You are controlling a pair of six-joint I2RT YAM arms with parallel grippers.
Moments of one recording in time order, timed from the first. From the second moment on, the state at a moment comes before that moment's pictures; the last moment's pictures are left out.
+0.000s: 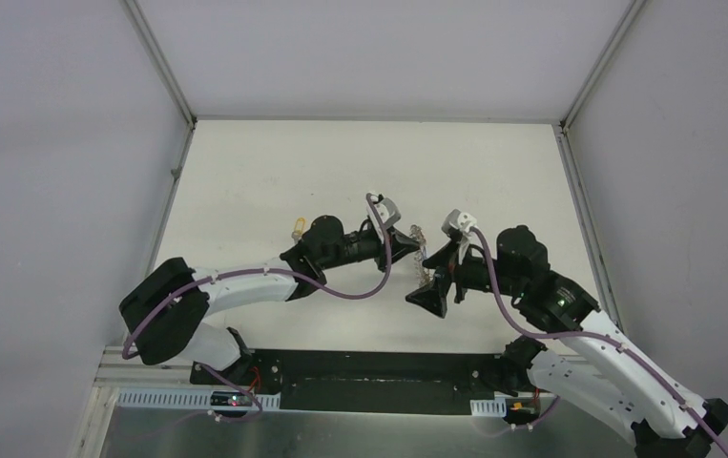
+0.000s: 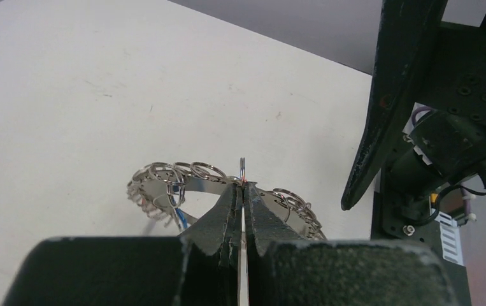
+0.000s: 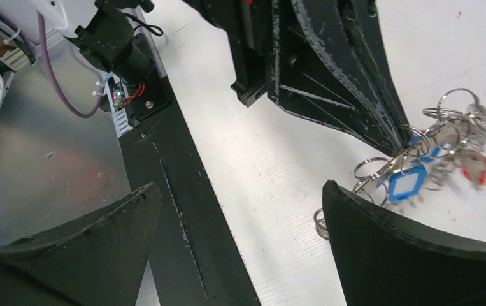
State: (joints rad) left arm -0.92 1.40 0.70 0.69 0.37 -0.20; right arm 0.75 0.66 0.73 -0.45 -0.50 0.11
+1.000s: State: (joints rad) left arm -0.92 1.03 0.22 0.65 0.13 -0.21; right arm 0.74 0.76 0.68 -0.48 -0.22 0.49
